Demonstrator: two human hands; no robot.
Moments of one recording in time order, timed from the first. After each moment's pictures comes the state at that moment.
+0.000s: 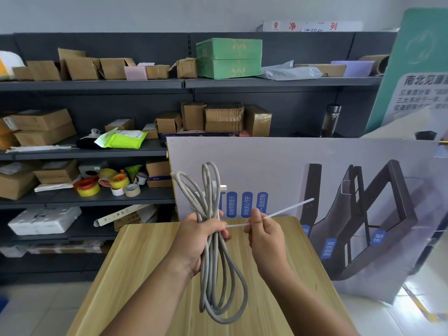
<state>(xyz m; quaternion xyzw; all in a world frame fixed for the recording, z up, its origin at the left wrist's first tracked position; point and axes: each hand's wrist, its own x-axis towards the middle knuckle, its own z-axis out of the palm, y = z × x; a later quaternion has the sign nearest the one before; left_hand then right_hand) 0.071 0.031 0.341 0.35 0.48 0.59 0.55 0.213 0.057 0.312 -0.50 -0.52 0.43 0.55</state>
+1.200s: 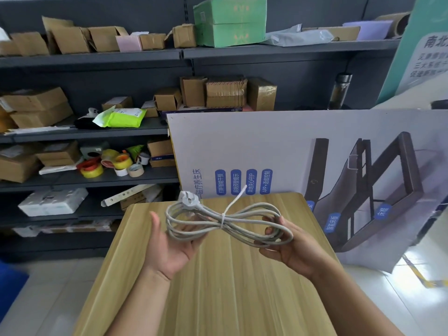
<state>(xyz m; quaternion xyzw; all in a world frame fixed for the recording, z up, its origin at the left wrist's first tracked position) -0.008 0.021 0.233 0.13 0.23 0.63 0.73 0.284 0.062 0.240 -0.34 -0.33 0.78 0.40</state>
